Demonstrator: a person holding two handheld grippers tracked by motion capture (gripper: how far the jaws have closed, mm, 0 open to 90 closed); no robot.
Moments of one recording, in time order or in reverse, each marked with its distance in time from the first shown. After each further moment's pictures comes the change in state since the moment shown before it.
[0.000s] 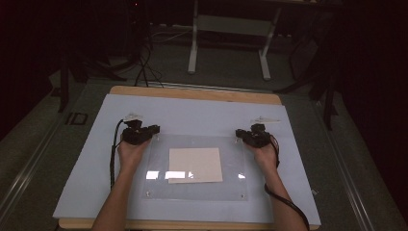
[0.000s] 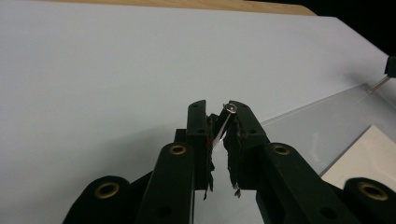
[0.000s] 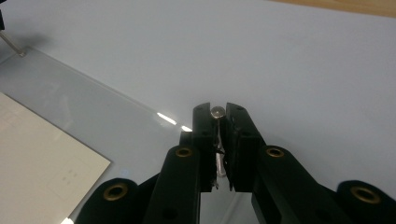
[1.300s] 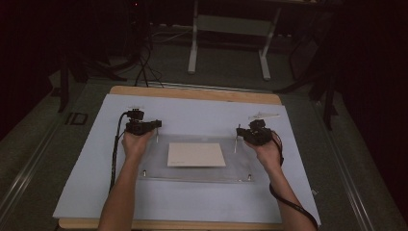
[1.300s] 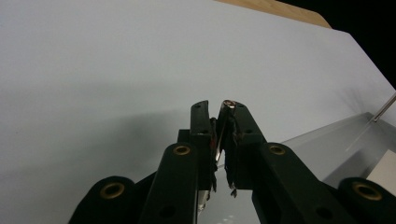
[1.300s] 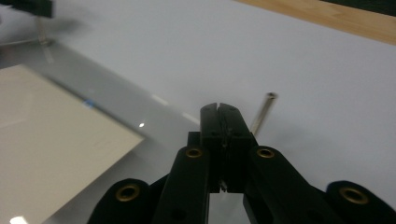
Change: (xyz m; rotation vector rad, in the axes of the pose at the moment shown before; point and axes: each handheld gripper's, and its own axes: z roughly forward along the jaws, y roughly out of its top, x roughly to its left) left arm 0.015 0.023 0.024 0.084 -0.010 -0.184; right arm 0.031 0.028 -0.029 0.072 -0.025 -0.069
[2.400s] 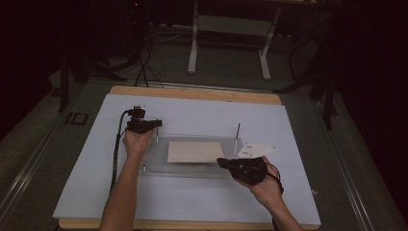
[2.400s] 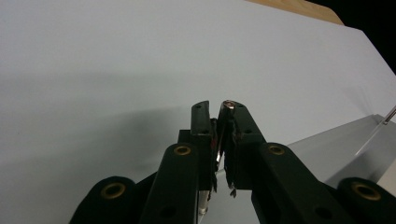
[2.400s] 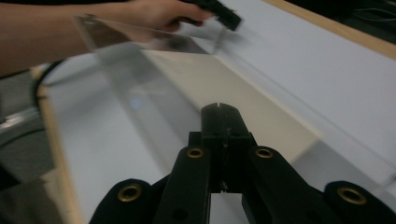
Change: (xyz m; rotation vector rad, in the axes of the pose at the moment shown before) left arm -0.002 0.007 0.004 0.038 0.030 -0.017; right arm 0.124 -0.028 -0.083 -0.093 0.266 -0.245
